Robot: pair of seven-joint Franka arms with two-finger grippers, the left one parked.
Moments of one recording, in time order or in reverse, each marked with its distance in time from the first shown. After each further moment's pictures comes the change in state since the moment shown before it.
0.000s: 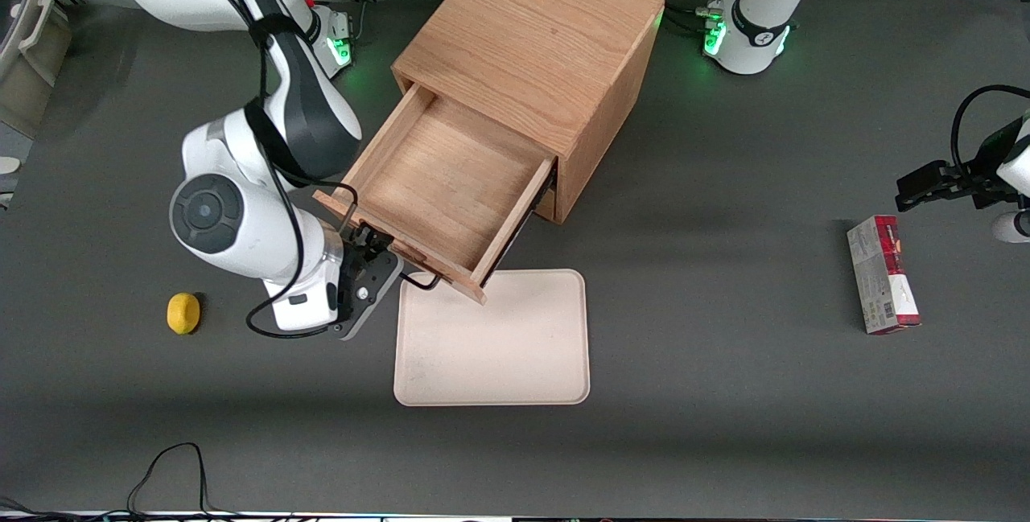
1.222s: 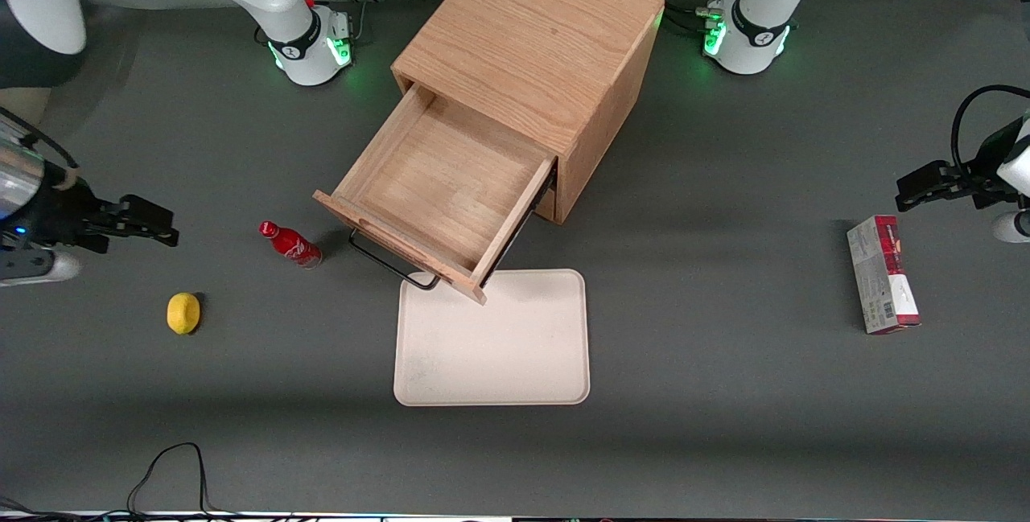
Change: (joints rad) arm -0.248 -0.319 -0.095 -0.109 -0.088 -0.151 0.591
